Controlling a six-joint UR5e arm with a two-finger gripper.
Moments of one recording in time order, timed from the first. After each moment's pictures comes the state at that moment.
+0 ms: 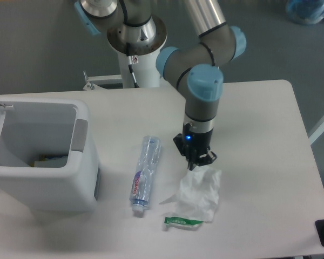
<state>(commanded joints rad) 2.61 -1.83 -1.67 -0.92 1.34 1.16</state>
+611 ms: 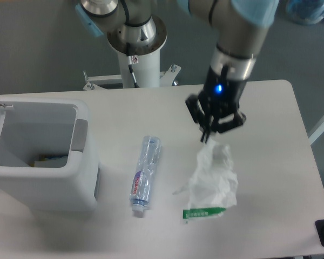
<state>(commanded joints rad) 2.62 -1.67 -1.37 -1.42 1.09 1.00</state>
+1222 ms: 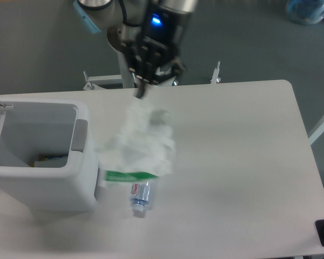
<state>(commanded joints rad) 2.39 -1.51 -1.40 -1.53 1.08 0.91</state>
